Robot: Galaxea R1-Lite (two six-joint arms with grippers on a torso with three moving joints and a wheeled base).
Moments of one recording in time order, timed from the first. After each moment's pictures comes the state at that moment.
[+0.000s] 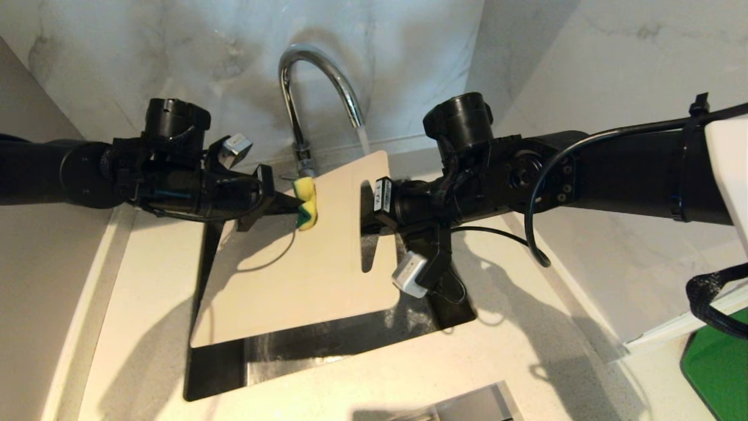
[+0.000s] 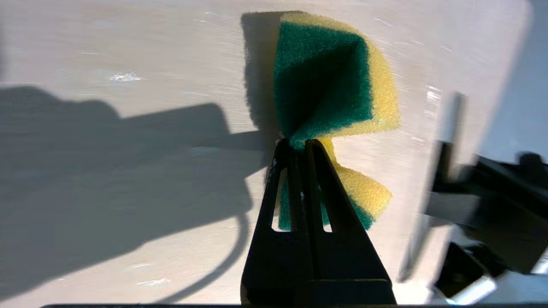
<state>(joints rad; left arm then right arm) -0.32 1.94 -1.62 0.16 -0.53 -0.57 0.52 1.99 -1.77 0.28 0.51 -2.53</state>
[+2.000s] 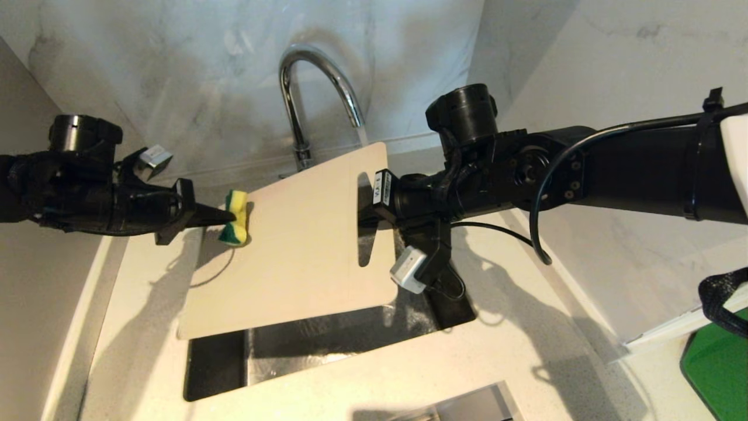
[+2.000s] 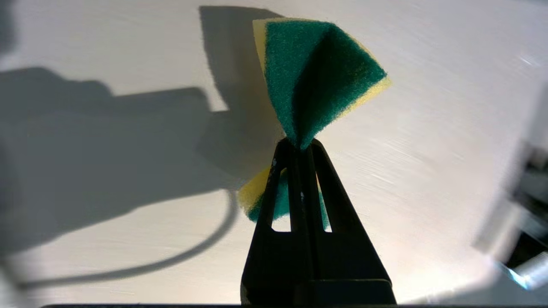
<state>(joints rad) -0.11 1.79 -1.40 0.15 -0.59 -0.47 0.52 1.98 -1.77 0.26 0.53 -2.51</state>
